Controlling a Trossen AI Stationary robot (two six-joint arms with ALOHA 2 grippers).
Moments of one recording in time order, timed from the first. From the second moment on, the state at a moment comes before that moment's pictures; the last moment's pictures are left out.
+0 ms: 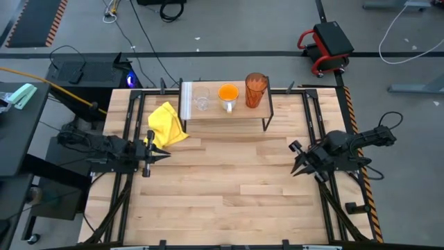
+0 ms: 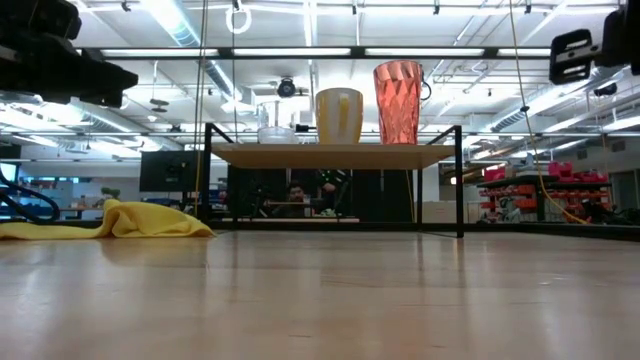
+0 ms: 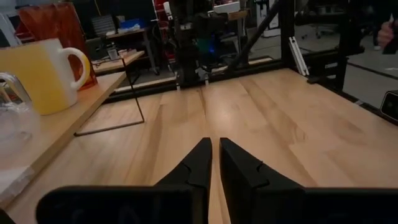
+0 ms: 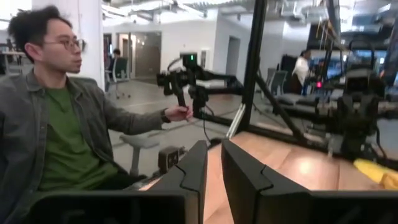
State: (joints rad) left arm -0.35 0.01 0.07 -0.13 -0.34 0.15; right arm 0.23 0.00 0.01 0.12 -0.41 -0.05
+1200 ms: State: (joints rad) left arm -0.35 0.01 0.07 -0.12 -0.34 0.14; right arm 0.23 0.00 0.01 0.08 -0.41 -0.05
